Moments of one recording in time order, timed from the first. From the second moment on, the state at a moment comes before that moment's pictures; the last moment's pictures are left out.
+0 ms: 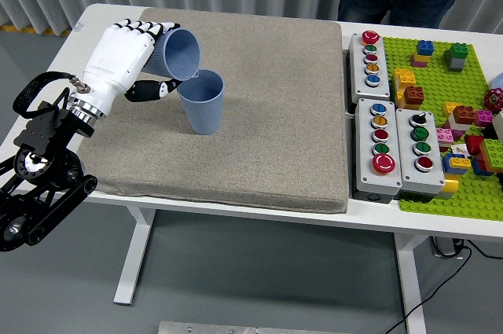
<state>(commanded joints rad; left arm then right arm) -0.49 0.44 -0.94 -1.29 2.23 0.37 0.06 0.15 -0.11 1.34 0.18 -1.34 -0.05 -0.19</state>
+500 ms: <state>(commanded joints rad) -0.53 0.46 -0.91 -1.30 2.26 0.37 0.07 0.16 -0.11 1.35 0.18 -1.34 -0.05 -0.19</state>
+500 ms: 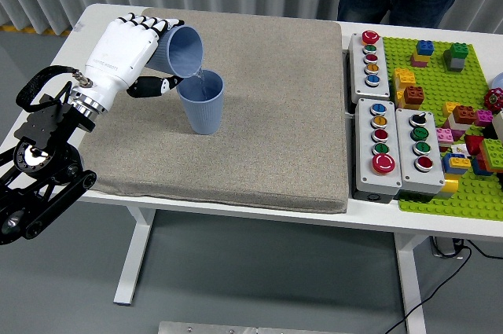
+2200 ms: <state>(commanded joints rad) -0.52 0.48 -0.89 -1.32 2.27 0.37 0.10 0.14 -0.10 1.35 0.18 -1.36 -0.05 -0.19</state>
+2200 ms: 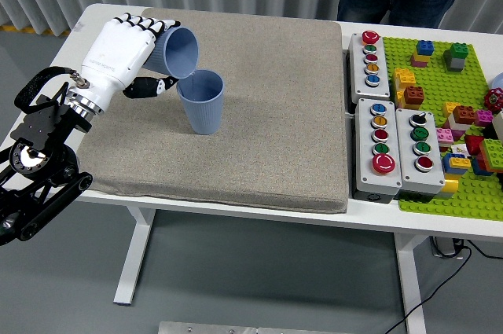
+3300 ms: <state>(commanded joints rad) -0.58 0.51 -0.81 -1.31 2.27 0.40 0.13 0.15 -0.10 1.35 0.18 -1.34 -0.05 -0.19</state>
